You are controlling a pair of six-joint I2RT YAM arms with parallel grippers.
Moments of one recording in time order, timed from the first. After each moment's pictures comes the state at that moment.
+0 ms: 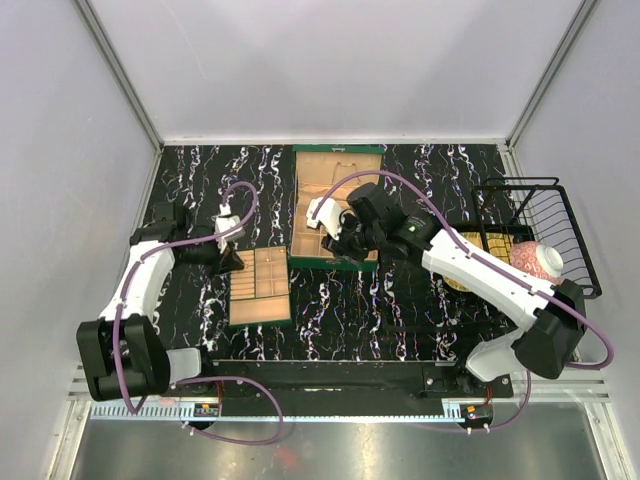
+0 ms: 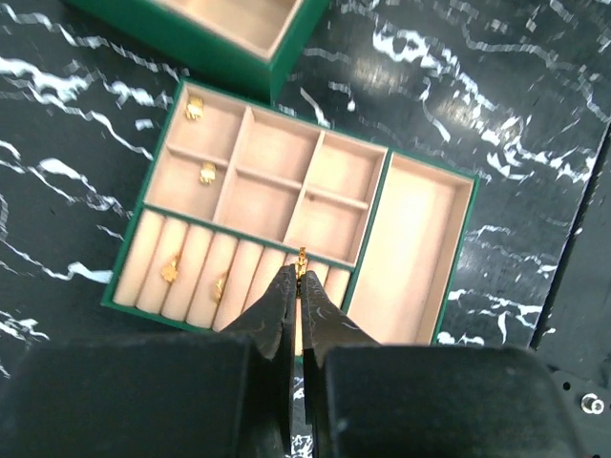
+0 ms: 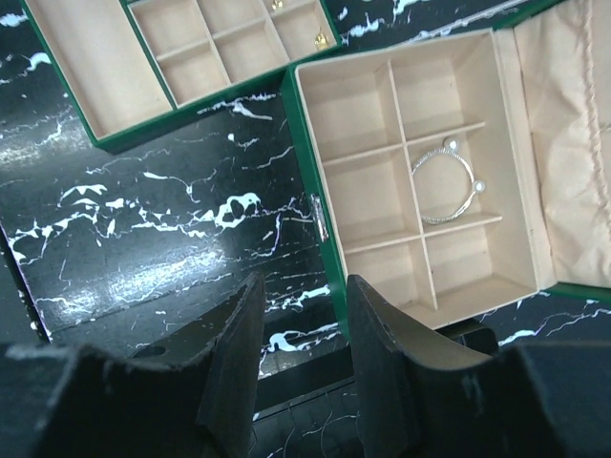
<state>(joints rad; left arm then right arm) 0.12 1.22 0.91 -0.92 0.95 1.06 0.84 1.44 1.32 -0.63 -0.17 -0.44</state>
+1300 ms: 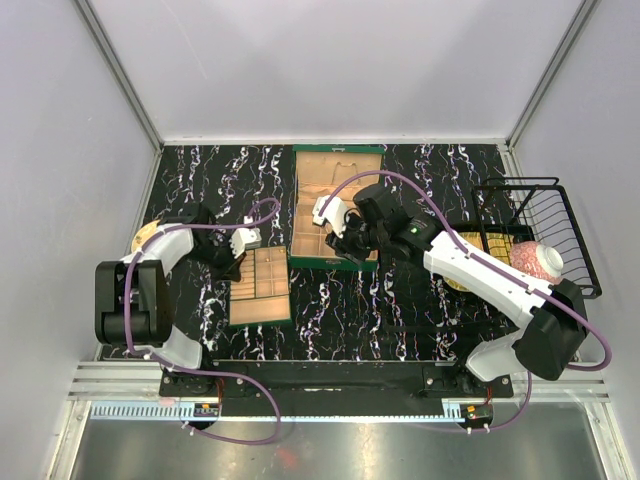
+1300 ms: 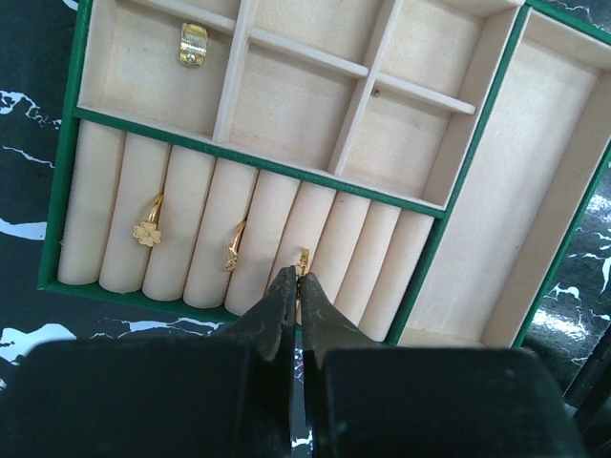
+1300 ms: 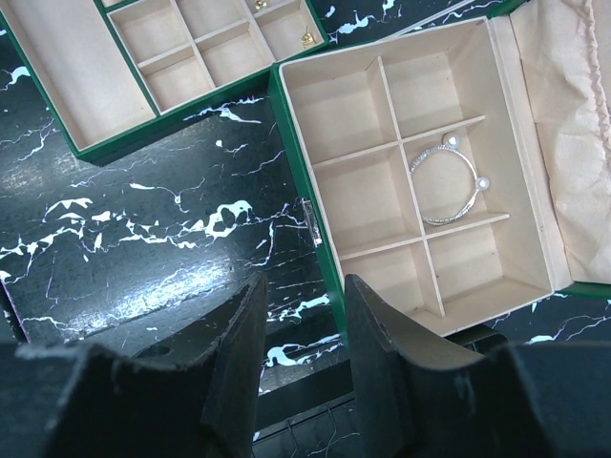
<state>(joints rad) 0.03 1.54 0.90 -0.83 0.62 1.11 0.78 1.42 1.22 -0.52 -0.21 -0.41</state>
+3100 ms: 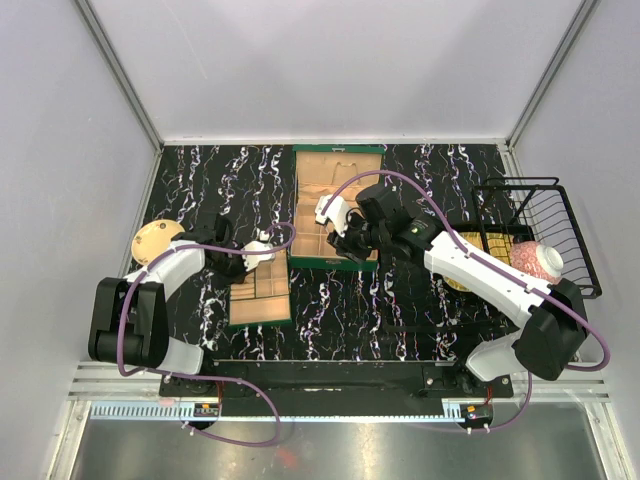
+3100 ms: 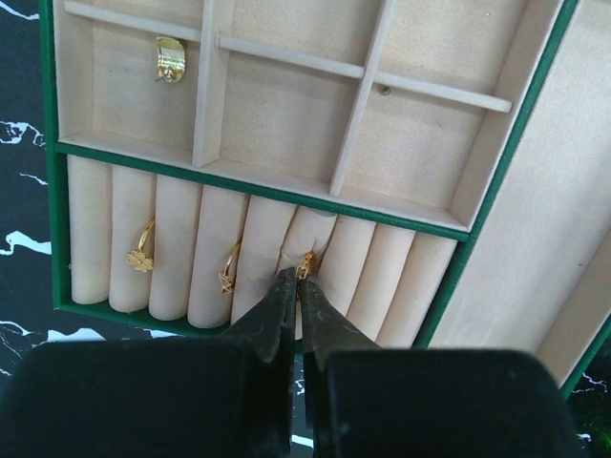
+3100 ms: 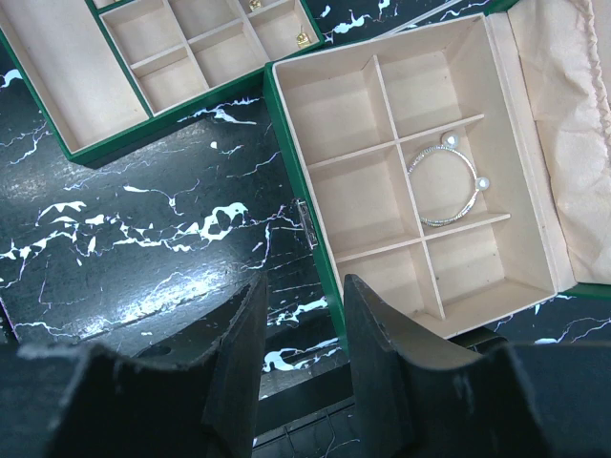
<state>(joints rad) -0.12 1.43 0.76 -0.65 0.42 1.08 0.76 1.42 1.19 -0.48 -0.23 -0.41</state>
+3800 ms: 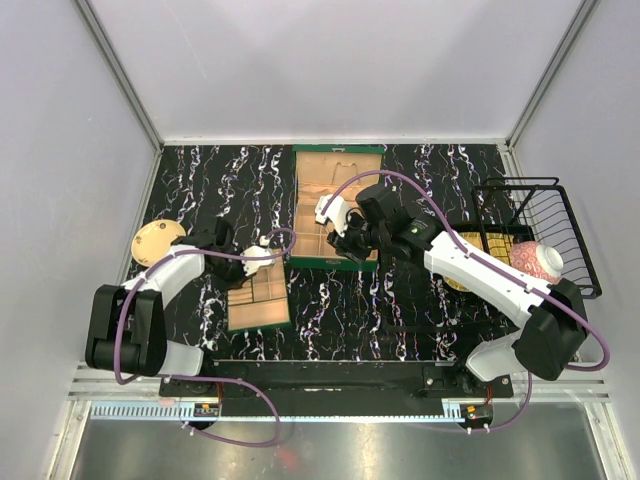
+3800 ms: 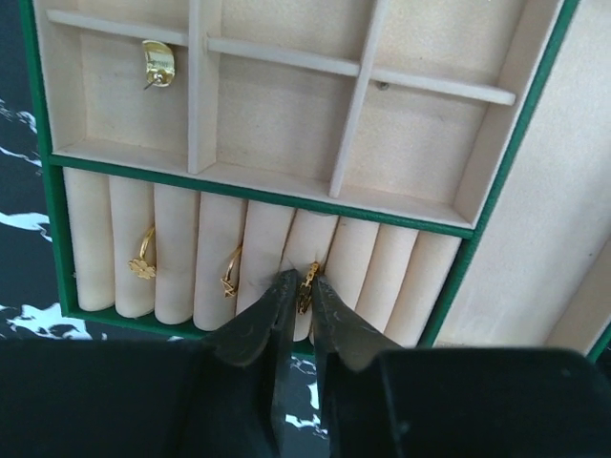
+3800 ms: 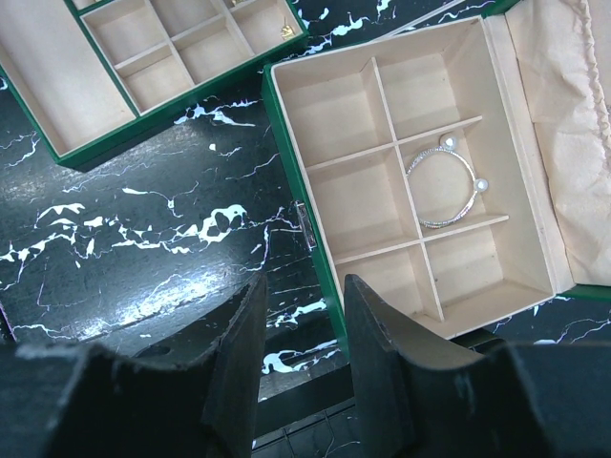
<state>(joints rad) -0.14 1.38 0.73 -0.65 0.37 1.06 0.76 1.42 1.19 -0.48 -0.23 -0.41</state>
